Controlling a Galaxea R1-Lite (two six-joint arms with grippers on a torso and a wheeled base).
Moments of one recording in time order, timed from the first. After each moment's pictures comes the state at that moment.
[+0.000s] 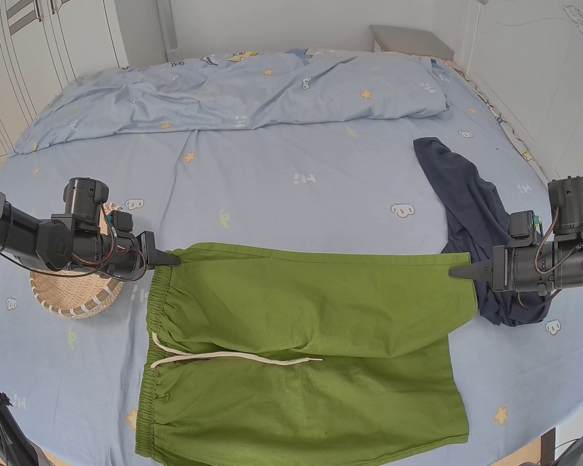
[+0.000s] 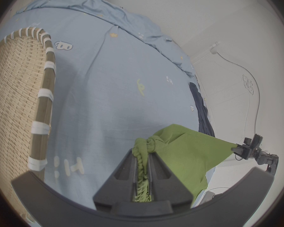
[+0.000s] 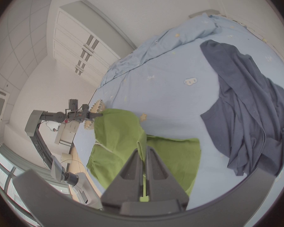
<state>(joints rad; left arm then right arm) -0.02 1.98 -1.14 -0.12 -0.56 -0.28 0.19 1.59 -0.82 -0.14 0.54 0.18</state>
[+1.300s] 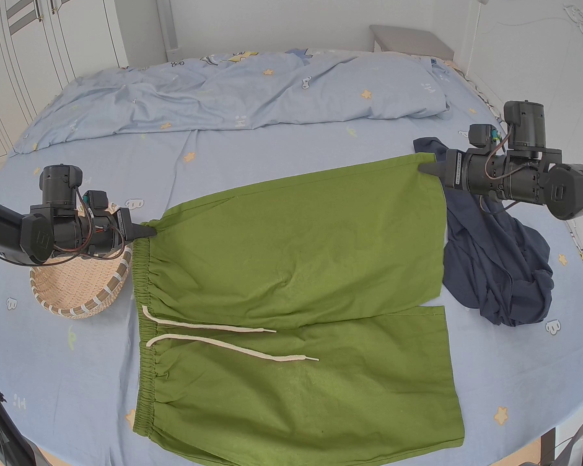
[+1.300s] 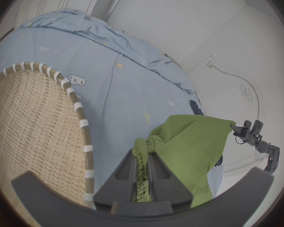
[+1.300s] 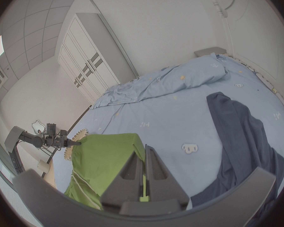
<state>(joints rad) 0.08 1.95 -1.15 -0.25 -0.56 -0.29 0.21 1.90 -1.38 -0.17 0.38 0.16</state>
